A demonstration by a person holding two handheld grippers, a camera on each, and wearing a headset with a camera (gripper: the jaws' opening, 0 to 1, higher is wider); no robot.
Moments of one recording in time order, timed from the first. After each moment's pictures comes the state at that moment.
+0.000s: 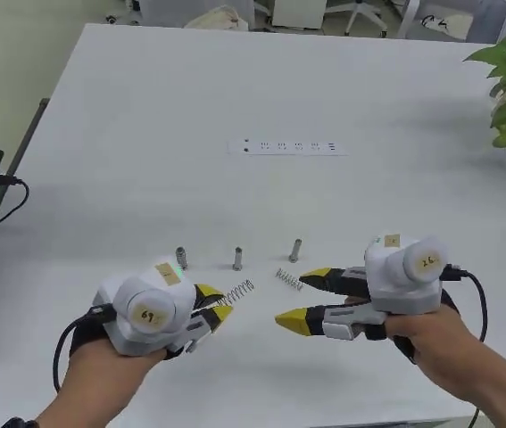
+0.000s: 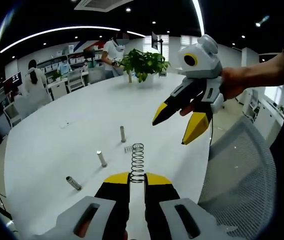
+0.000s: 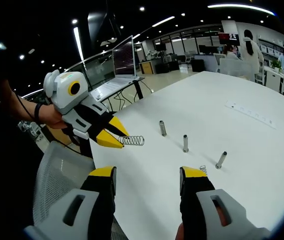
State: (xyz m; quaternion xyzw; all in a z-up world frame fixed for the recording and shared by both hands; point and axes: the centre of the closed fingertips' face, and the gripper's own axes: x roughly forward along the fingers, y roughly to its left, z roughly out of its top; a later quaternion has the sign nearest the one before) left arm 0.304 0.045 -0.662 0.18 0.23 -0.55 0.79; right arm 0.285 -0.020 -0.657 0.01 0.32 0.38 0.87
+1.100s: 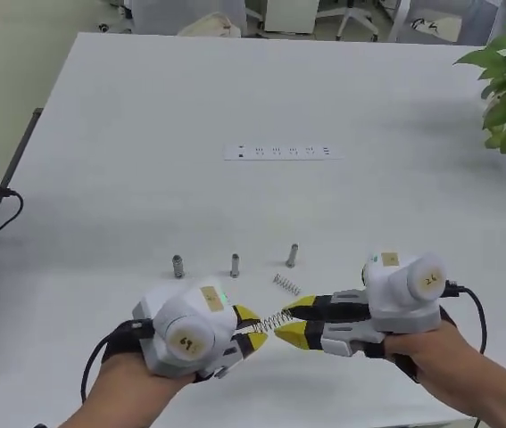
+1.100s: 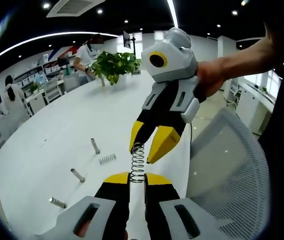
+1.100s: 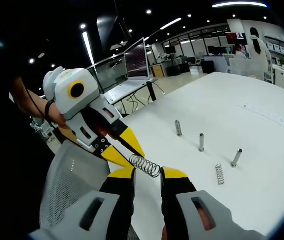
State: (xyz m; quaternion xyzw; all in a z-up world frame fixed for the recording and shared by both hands) left arm 0.264 0.008 -0.659 0.22 0.21 -0.62 0.72; right arm 0.263 -0.003 -0.656 0.04 0.31 0.43 0.85
